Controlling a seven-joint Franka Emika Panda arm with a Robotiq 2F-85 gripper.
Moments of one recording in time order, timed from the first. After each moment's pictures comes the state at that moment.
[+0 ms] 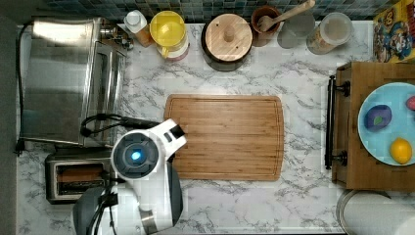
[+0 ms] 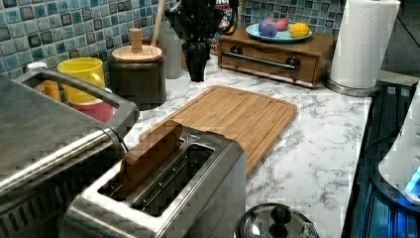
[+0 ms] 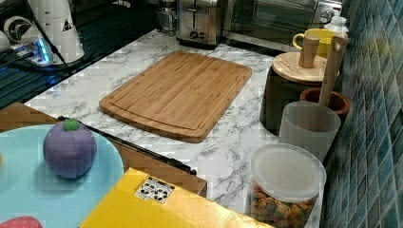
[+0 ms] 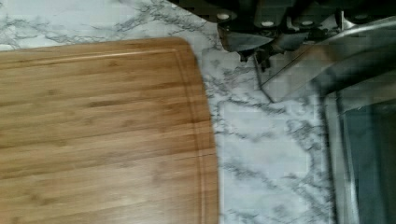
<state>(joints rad) 0.14 -0.20 0.22 -2.30 0.24 0.52 -0.36</state>
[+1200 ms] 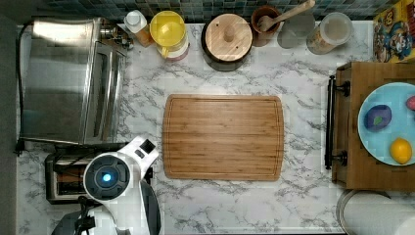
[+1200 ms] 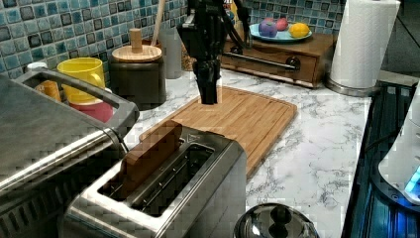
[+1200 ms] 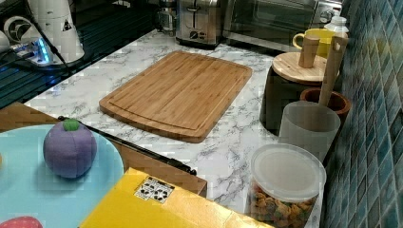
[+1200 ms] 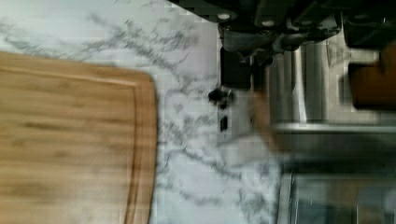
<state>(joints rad) 0.28 -0.23 0.21 -2.37 0.32 0.51 -0.52</state>
